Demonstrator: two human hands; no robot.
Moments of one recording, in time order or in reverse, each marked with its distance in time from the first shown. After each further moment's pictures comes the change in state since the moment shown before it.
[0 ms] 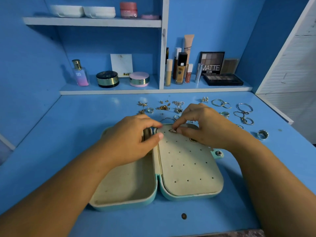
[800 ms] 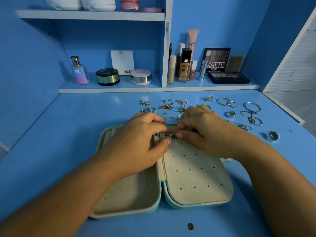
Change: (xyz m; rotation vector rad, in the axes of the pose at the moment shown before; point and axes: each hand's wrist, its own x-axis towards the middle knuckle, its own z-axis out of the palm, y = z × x) left_hand -0.004 0.006 0.009 0.035 0.057 0.100; right_hand -0.001 -0.011 0.006 -0.093 -0.099 -0.032
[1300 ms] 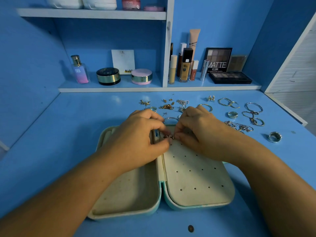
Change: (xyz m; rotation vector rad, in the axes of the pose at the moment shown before) left_hand 0.005 0.005 -0.003 -0.036 0.002 -0.098; right_hand 0.002 -0.007 0.005 -0.106 0.019 -0.019
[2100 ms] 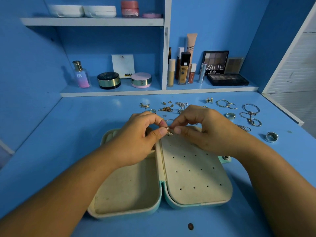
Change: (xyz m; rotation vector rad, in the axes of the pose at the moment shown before) left_hand 0.006 -0.003 -0.002 -0.291 -0.048 -0.079; right_hand -0.003 0.006 -0.008 0.432 0.088 0.001
